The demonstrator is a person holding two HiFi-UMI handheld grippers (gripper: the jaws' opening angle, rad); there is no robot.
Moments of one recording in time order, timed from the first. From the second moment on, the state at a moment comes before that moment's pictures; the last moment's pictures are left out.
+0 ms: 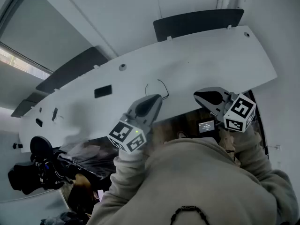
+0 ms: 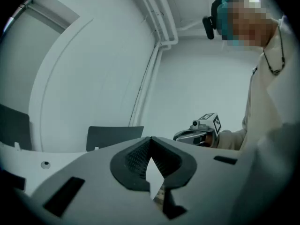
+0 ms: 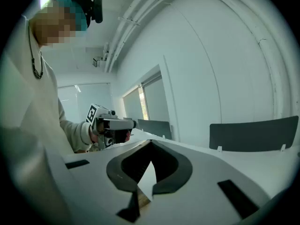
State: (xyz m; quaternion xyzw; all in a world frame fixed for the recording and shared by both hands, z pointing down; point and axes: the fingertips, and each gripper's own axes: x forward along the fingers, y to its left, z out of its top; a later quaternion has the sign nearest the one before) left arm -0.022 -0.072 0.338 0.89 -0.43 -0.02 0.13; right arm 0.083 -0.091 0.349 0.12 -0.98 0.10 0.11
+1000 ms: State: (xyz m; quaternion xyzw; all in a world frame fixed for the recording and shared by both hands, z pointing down) left arm -0.027 -0.089 0.357 0.89 -0.43 -0.03 0.15; right arm 0.074 -0.121 0.368 0.13 -0.98 0.06 0.14
